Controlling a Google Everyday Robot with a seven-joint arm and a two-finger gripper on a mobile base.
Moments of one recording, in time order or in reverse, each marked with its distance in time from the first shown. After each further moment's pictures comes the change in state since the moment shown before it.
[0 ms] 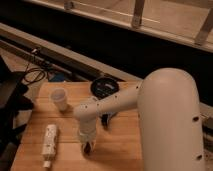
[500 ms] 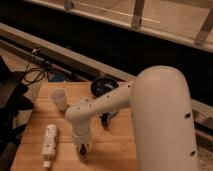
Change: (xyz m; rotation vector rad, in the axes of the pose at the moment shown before) arm 0.006 0.019 0.000 0.031 0.020 -0.048
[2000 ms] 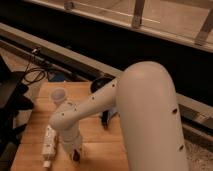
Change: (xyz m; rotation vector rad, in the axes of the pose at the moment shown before) arm 0.021 0.043 -0.001 0.111 0.047 -0.213
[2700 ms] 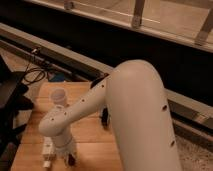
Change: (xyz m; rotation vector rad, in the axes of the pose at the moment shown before) arm 0.008 0.027 0.001 0.045 0.026 -0.073
